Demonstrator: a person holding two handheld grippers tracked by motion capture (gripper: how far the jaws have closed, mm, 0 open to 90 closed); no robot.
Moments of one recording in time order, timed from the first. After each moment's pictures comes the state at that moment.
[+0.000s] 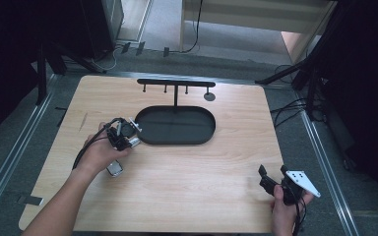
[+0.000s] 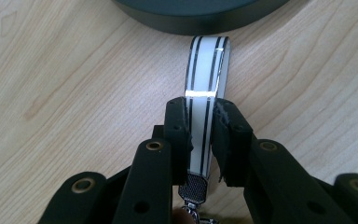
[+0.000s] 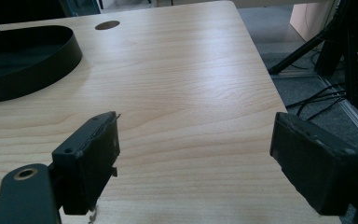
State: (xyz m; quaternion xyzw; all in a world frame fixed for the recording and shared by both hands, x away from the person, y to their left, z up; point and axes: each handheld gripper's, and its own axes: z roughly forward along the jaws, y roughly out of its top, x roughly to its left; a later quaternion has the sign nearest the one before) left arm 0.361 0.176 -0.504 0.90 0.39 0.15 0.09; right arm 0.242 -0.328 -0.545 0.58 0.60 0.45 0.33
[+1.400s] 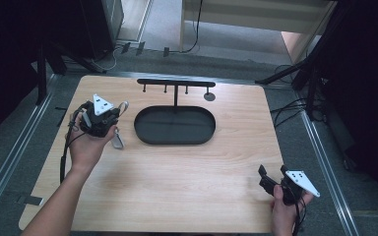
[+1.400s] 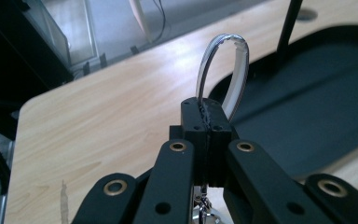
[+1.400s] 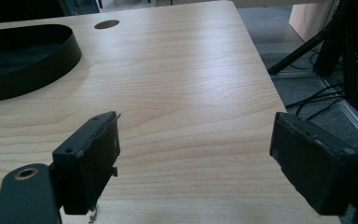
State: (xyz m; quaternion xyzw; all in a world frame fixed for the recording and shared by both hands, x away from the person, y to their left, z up) left arm 0.331 0.217 -0.429 0.73 0.47 0.34 0.36; right arm 0.242 -0.327 -0.545 0.58 0.60 0.44 0.33
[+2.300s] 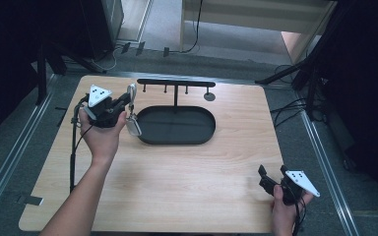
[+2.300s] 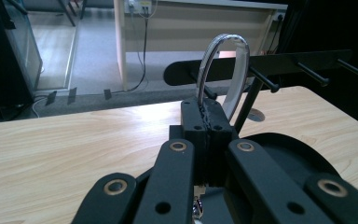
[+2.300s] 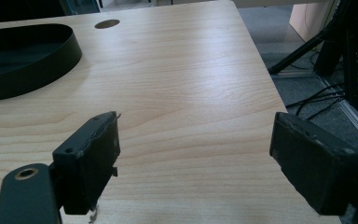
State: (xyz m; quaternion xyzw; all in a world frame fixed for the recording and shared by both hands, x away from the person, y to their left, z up) left arm 0.339 0.191 -0.409 0.63 0.51 0.31 0.50; right arm 0.242 -0.327 -0.545 0.58 0.60 0.44 0.33
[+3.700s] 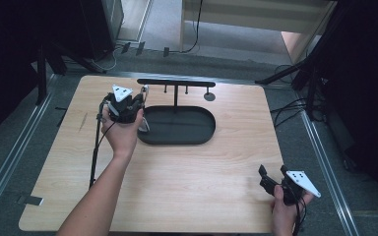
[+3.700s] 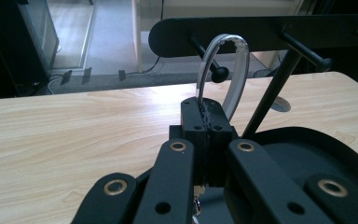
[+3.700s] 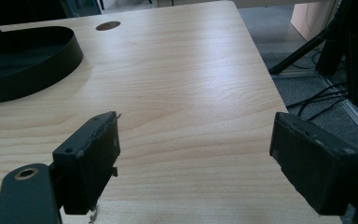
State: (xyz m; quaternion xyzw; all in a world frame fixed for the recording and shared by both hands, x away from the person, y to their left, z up) left arm 0.378 0.157 -0.437 0.63 0.55 0.31 0.46; right arm 0.242 -0.328 -0.545 0.58 0.60 0.45 0.33
